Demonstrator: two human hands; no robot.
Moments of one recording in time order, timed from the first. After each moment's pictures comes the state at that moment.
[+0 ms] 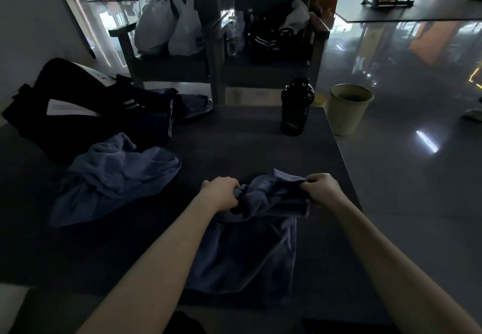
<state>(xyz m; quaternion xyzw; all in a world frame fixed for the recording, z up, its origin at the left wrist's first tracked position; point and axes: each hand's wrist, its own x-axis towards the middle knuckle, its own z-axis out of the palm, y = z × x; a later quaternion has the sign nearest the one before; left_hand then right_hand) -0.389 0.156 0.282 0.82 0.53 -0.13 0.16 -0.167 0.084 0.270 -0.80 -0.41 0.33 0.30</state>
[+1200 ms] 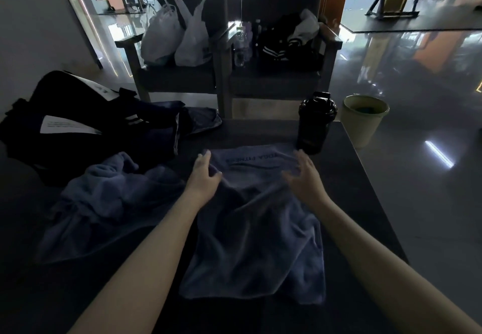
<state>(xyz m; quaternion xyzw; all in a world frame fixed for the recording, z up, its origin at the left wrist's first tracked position) -0.432 0.256 0.262 0.68 0.59 0.25 0.34 -0.199 0.192 0.250 -0.69 -0.51 0.28 0.42</state>
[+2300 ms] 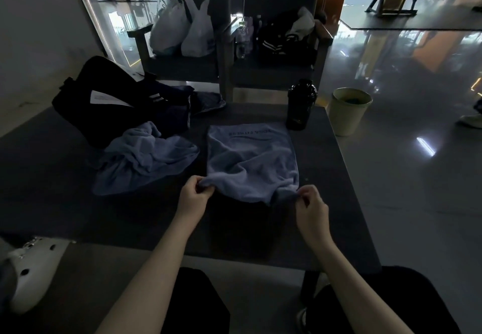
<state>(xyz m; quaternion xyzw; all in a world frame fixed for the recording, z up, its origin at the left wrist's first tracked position) -0.488 0.062 0.276 0.56 0.58 0.41 0.42 -0.258 -0.025 0.258 -0.73 -0.46 0.17 0.48</state>
